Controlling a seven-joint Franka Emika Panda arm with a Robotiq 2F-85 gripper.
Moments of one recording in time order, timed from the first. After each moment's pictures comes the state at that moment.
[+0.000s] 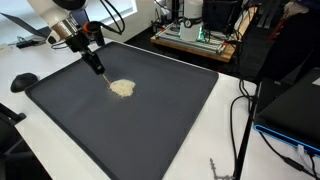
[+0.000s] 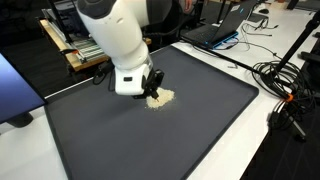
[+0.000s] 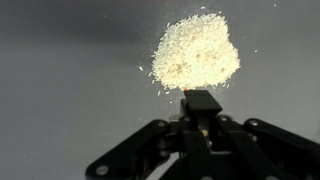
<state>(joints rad) -0.37 0.71 0.04 -1.50 0.33 2.00 -0.45</state>
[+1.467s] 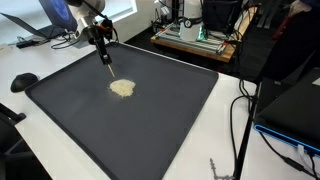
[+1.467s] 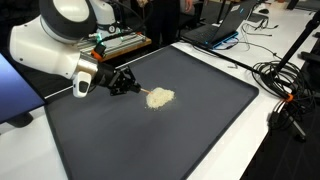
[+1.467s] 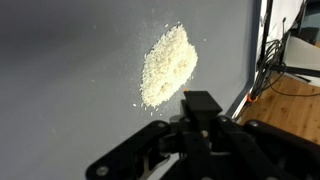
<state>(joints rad) -0.57 0.59 -0.01 -1.86 0.96 1.99 -0.86</state>
